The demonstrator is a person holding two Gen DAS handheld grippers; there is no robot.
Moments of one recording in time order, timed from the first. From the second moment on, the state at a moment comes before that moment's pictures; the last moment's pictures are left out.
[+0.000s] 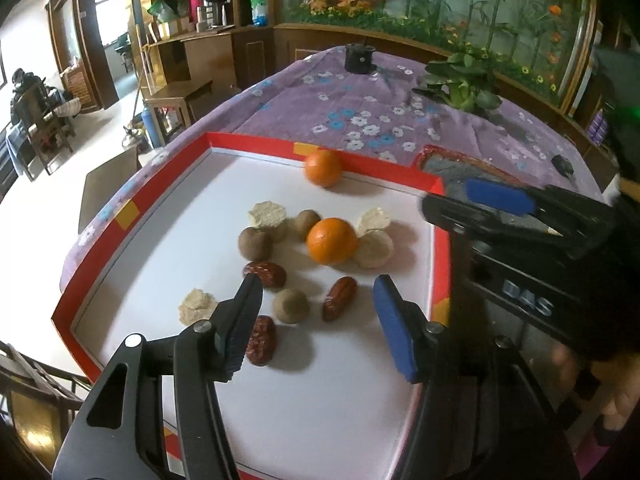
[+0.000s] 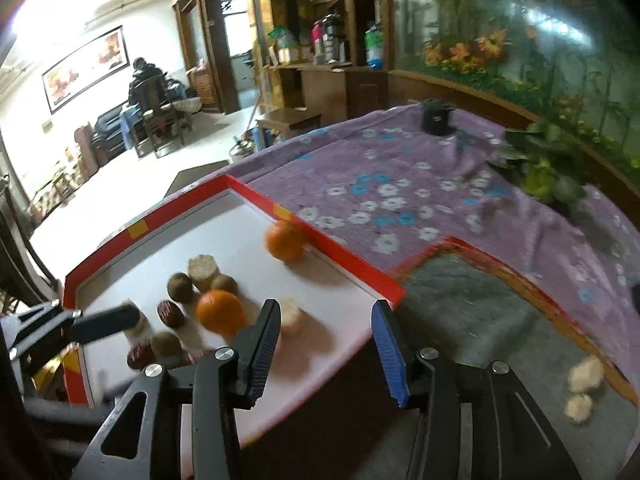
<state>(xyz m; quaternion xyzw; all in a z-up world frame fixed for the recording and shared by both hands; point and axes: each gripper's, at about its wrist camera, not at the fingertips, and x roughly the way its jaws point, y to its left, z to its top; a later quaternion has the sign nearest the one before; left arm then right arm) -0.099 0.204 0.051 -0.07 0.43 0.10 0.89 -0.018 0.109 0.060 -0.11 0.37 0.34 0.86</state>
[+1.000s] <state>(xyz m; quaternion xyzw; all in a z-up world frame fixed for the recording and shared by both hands) 0.006 0.009 0.042 -0.04 0.48 -0.05 0.88 -0.024 -0.161 0.040 0.01 0.40 0.14 0.91</state>
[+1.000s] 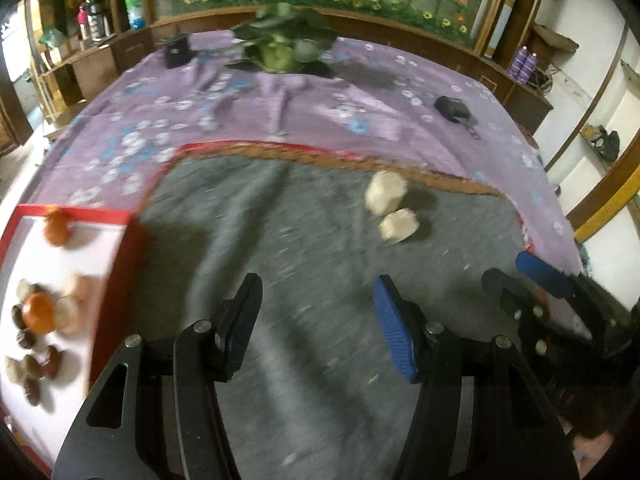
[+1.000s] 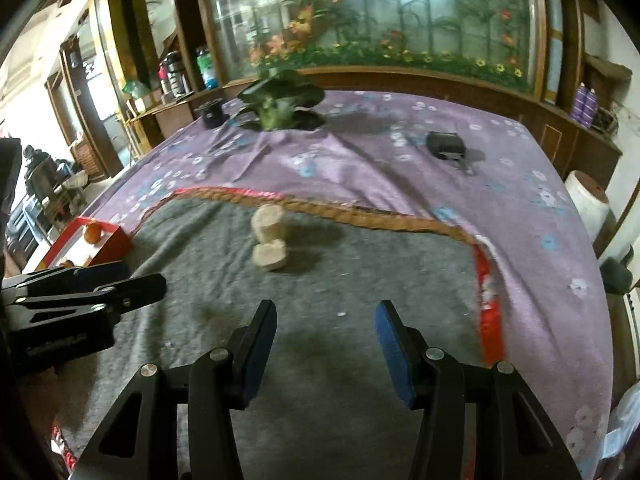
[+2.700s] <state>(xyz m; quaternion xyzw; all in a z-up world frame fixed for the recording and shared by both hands) -0.015 0.067 0.052 -0.05 0.45 -0.03 0.89 0.034 -0.084 0.034 -0.08 0.41 0.21 0.88</state>
